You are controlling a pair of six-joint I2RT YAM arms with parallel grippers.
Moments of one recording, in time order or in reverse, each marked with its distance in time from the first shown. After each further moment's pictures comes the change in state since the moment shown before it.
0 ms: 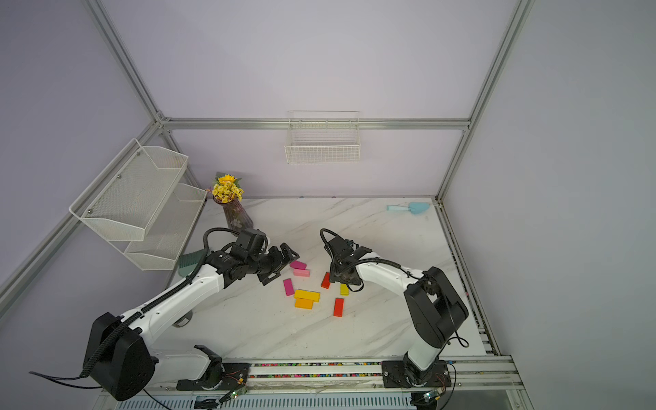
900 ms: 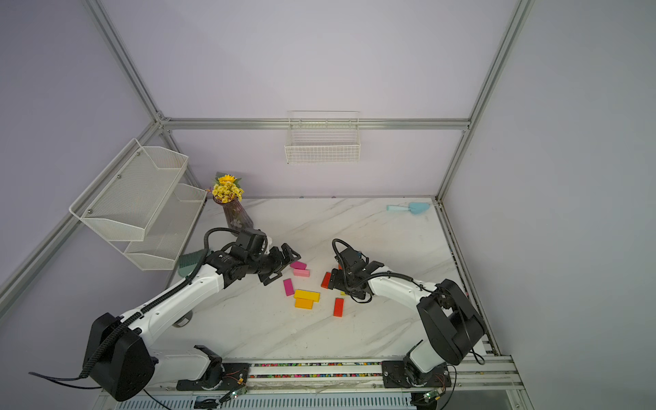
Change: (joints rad) left arm -0.001 0.001 0.001 0.004 0.039 0.010; right arm -0.038 -0.078 -0.248 0.228 -0.183 0.156
